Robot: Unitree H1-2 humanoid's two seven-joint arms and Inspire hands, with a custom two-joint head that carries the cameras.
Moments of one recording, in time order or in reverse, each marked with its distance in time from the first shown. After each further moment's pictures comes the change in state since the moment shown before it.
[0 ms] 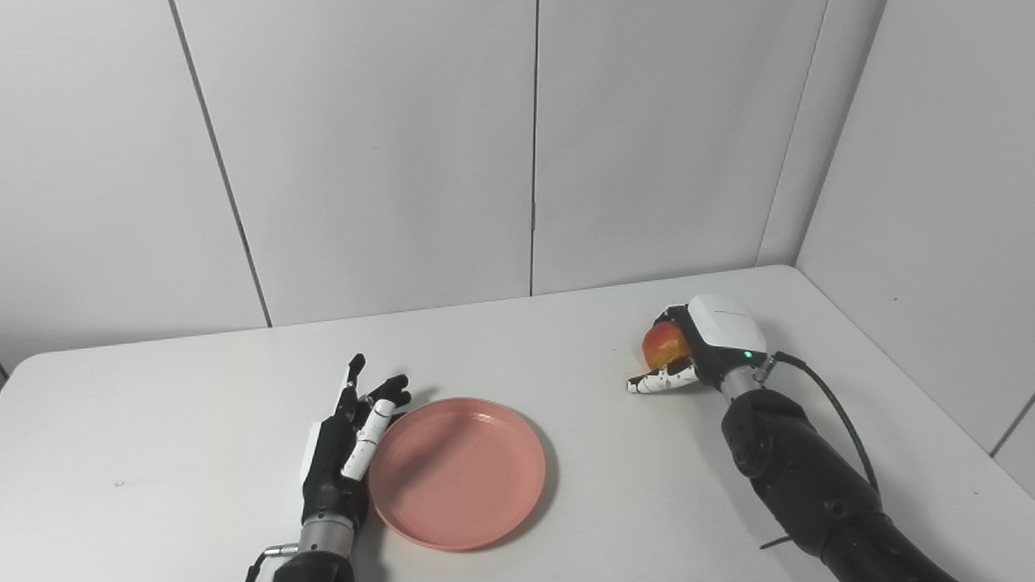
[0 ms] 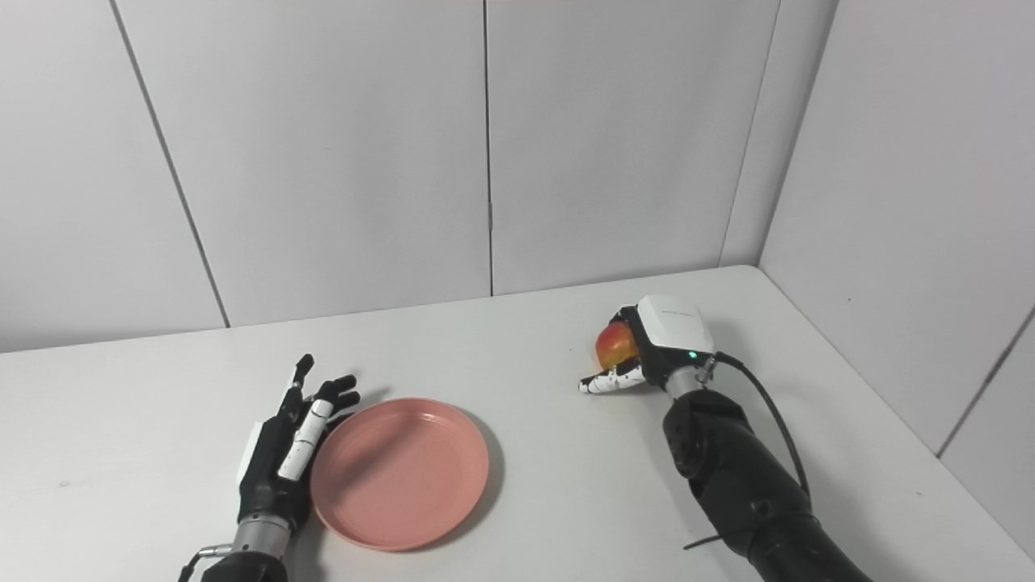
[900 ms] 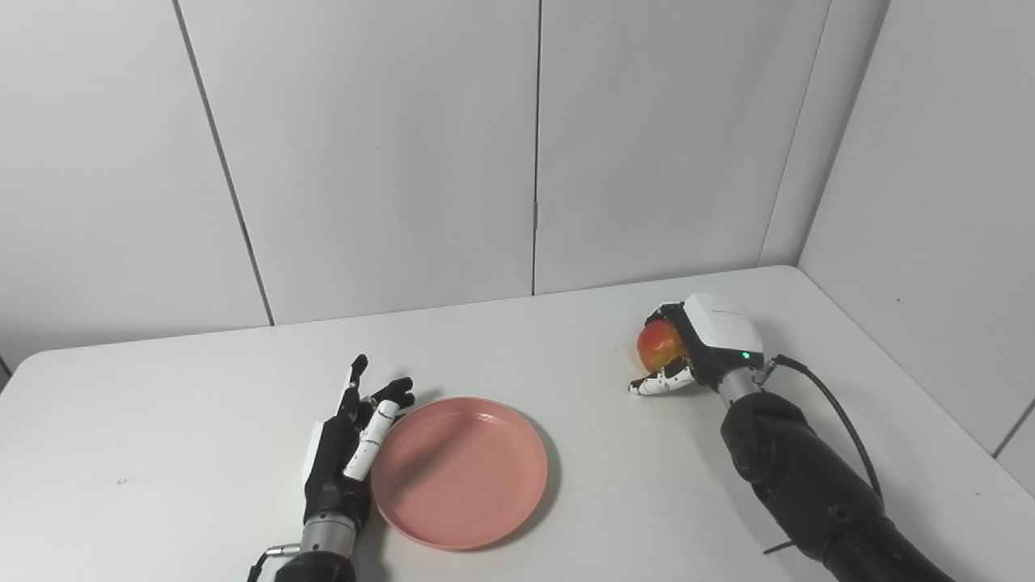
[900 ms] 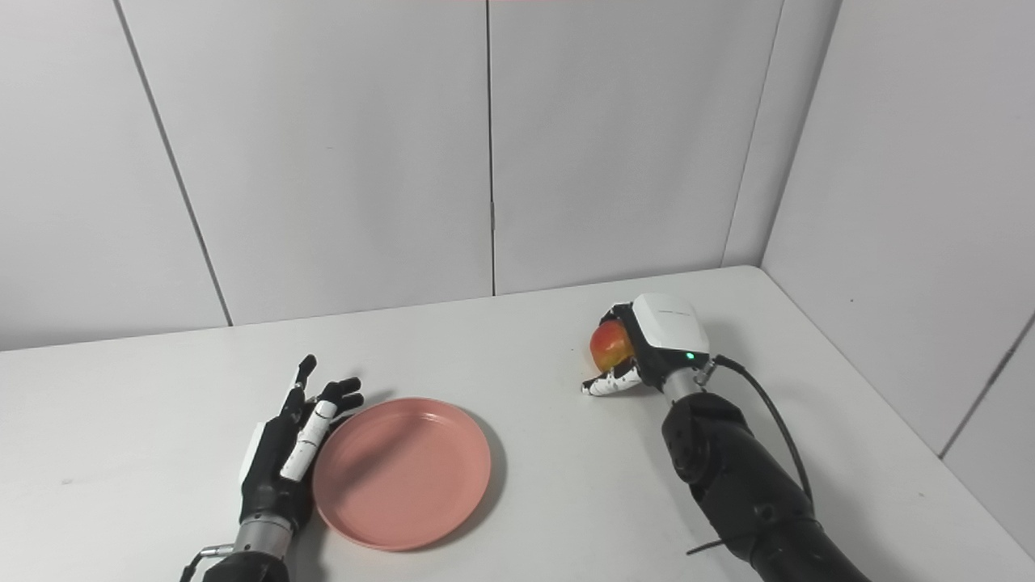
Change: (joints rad) left arm 0.004 -0.003 0.000 -0.007 -0.001 0.006 -0.002; right arm 0.015 -0.006 0.009 -0.049 0.024 -0.049 -0.023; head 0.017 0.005
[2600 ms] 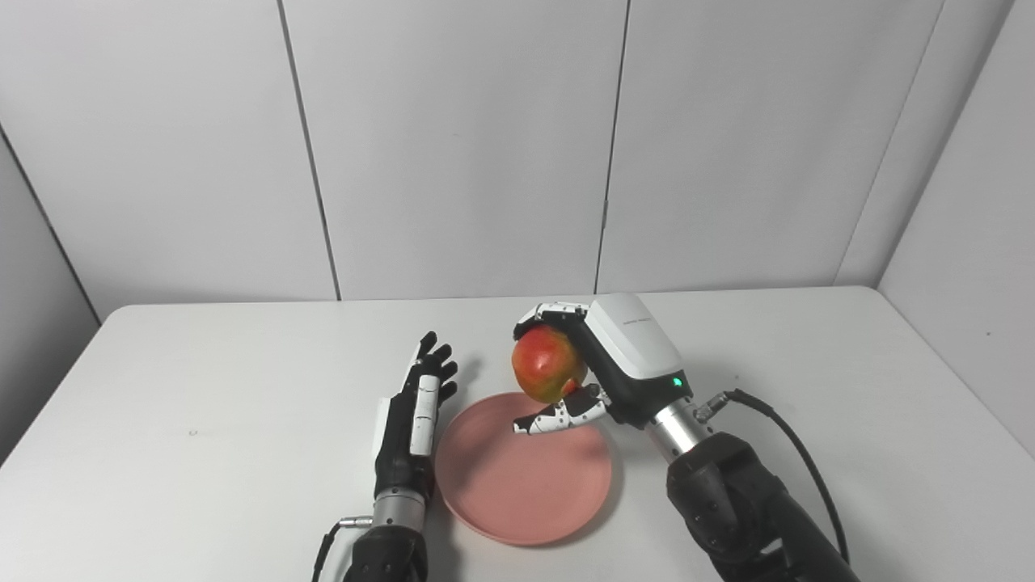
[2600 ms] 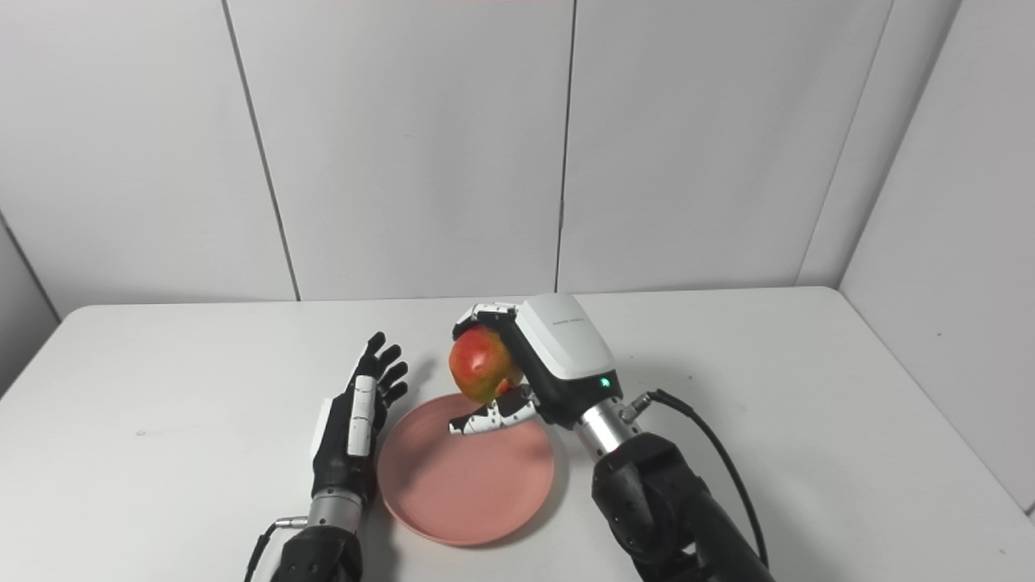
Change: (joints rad) left arm 0.007 -0.078 0.003 0.016 0.066 -0.073 0.105; right arm 0.124 0.192 0.099 -0.614 -0.047 -0.090 0.235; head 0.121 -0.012
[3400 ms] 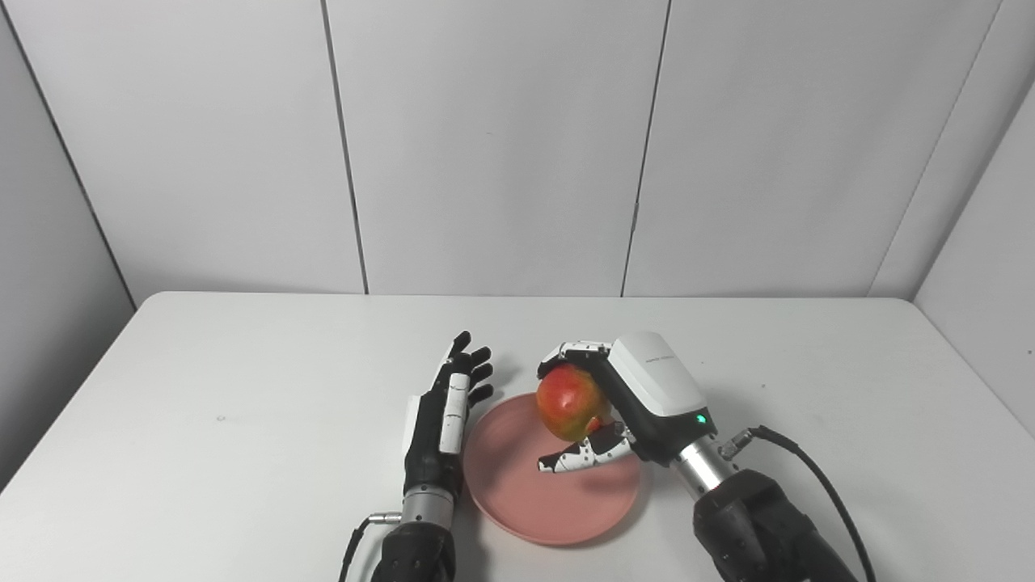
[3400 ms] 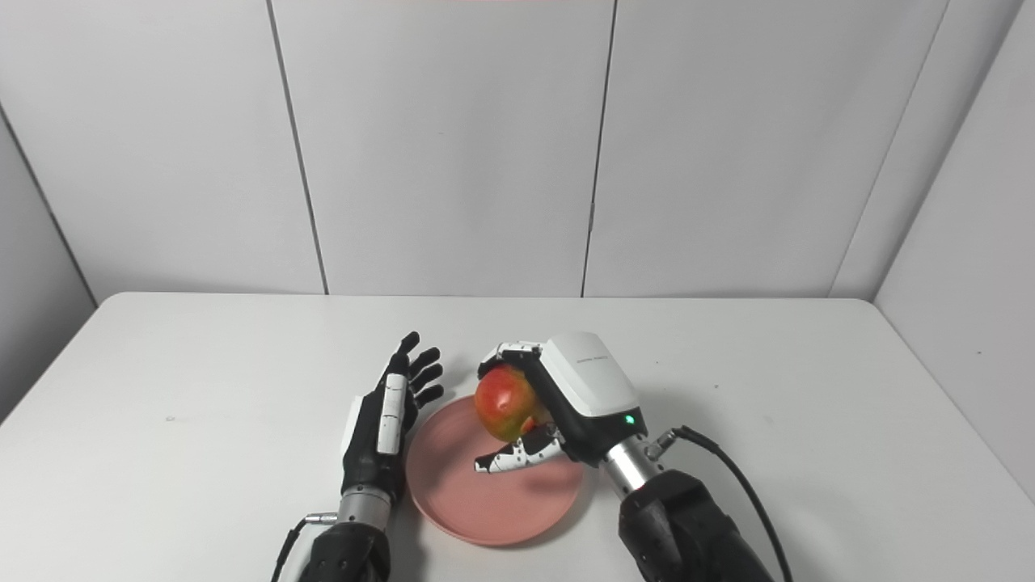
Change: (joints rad) left arm 0.010 -0.016 -0.016 -0.006 0.002 0.000 0.022; right arm 0.044 0.004 -0.001 0.035 0.005 -0.032 0.034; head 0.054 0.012
